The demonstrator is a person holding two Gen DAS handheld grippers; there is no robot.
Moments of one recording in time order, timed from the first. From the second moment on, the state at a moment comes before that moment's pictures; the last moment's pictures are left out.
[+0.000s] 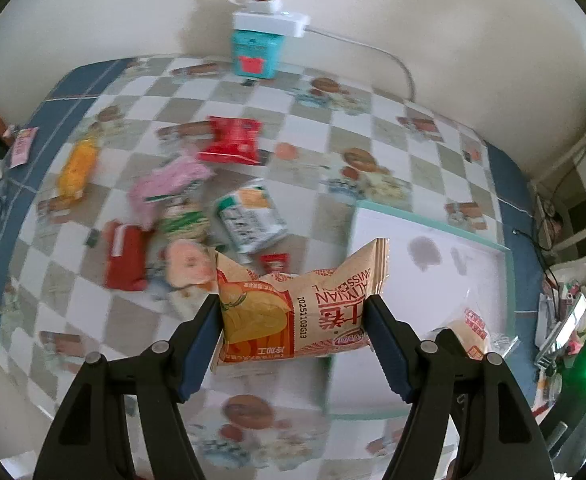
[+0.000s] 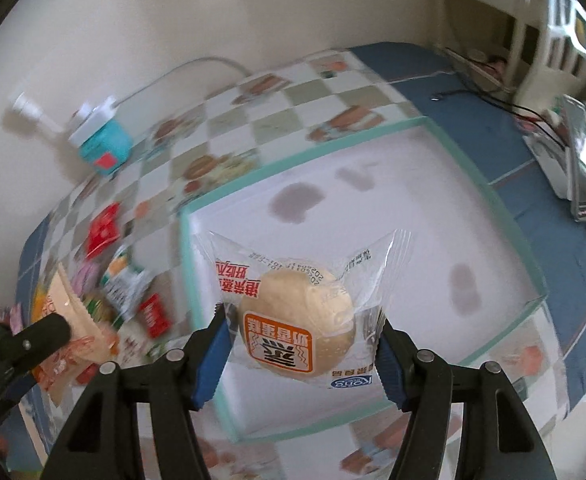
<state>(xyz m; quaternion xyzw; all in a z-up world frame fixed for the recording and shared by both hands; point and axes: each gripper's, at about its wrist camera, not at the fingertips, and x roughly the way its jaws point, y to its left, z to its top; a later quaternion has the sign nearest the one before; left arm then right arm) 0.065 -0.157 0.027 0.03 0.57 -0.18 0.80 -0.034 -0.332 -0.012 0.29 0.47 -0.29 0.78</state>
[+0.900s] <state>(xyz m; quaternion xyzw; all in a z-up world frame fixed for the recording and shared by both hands) 0.082 -0.294 -0.045 0.09 0.56 -0.23 0.79 -0.029 -0.448 -0.050 0.34 0.45 -0.36 0.74</state>
